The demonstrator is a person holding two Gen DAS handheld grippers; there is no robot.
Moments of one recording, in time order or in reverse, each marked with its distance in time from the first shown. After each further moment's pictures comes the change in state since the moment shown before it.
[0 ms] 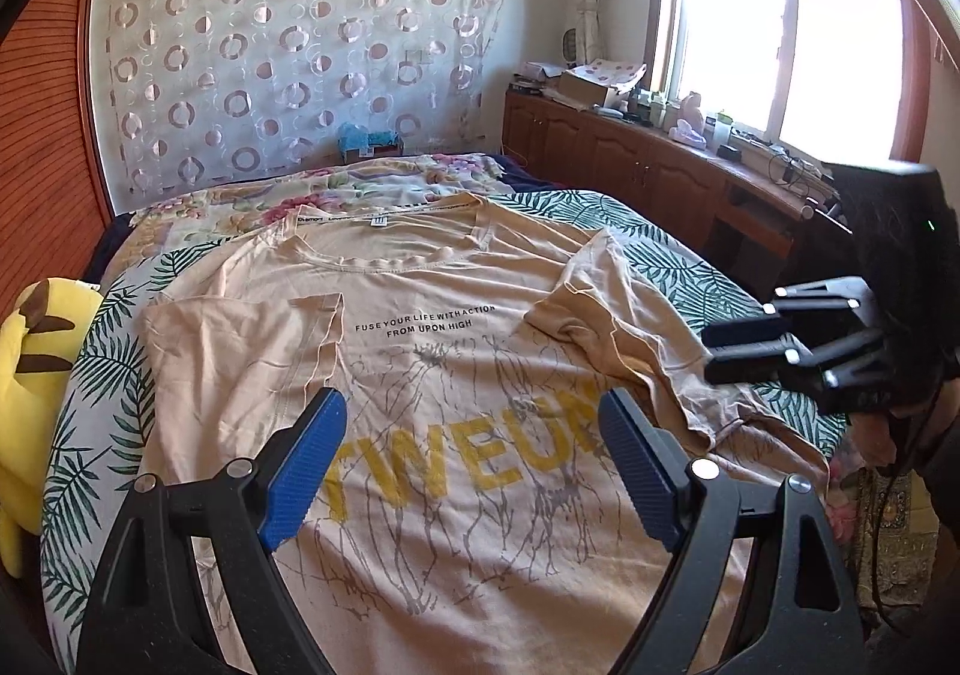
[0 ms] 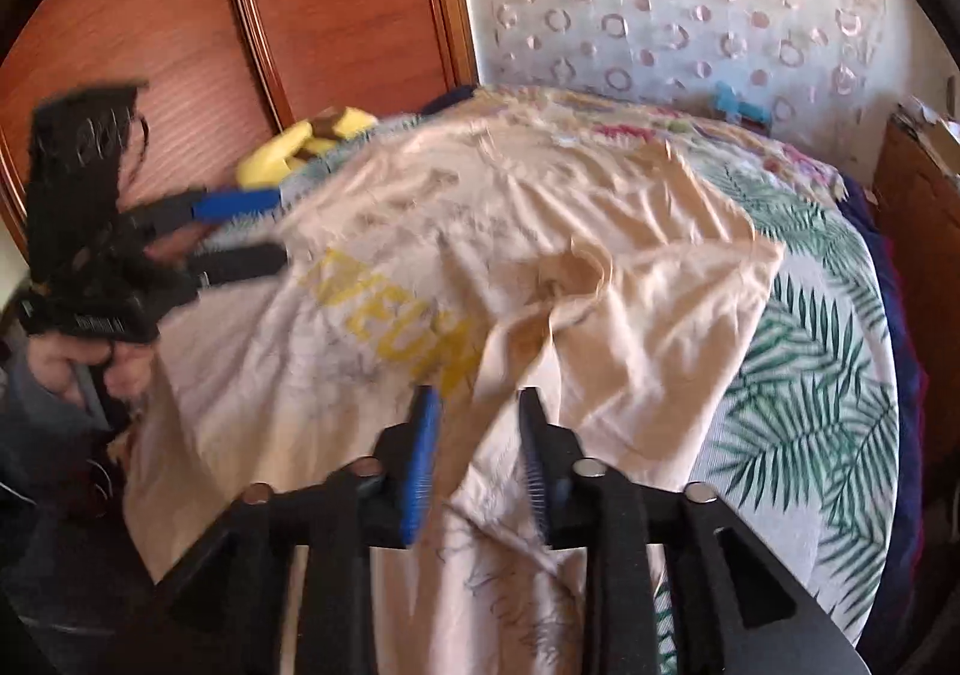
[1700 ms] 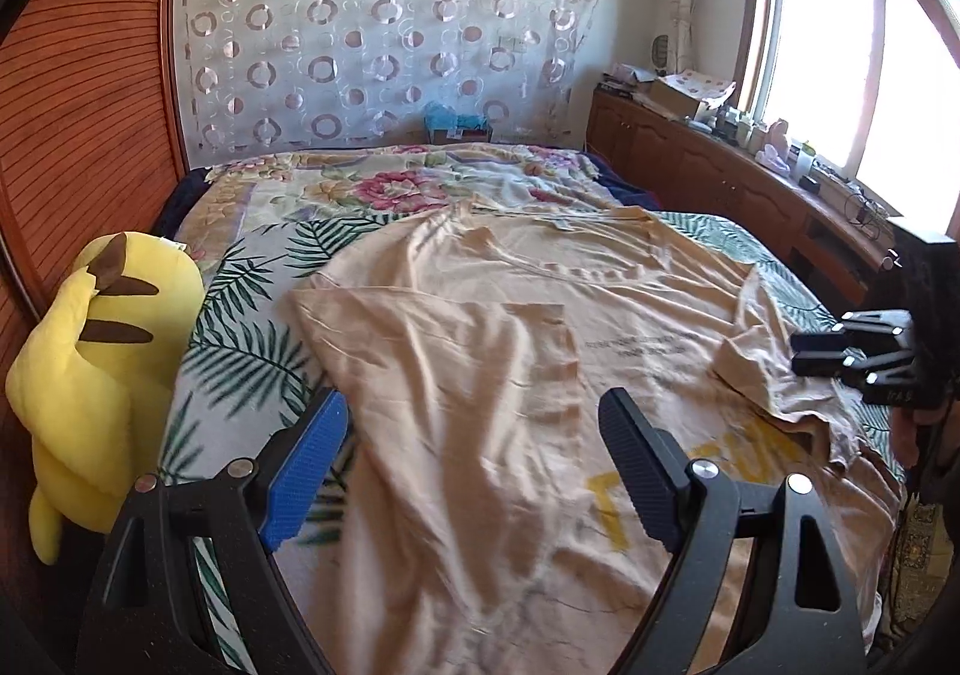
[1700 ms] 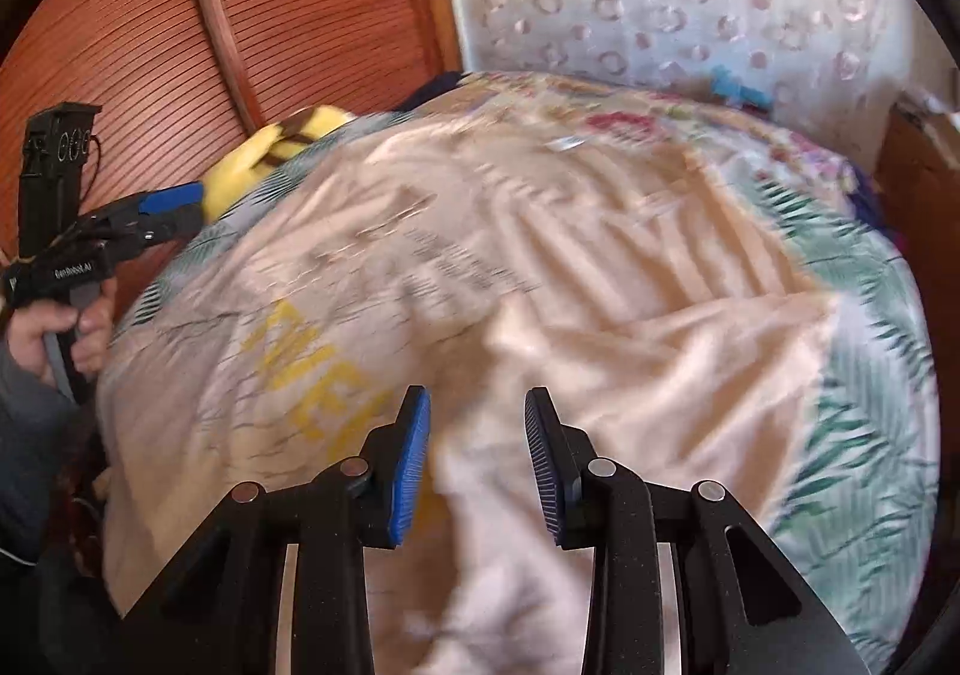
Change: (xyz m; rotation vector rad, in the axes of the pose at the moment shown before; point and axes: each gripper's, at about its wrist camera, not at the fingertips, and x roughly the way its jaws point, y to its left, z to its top) left arm 0.011 0.145 0.012 -0.117 0.048 0.129; right arm 0.105 -0.018 0.053 0.005 0.047 -0.081
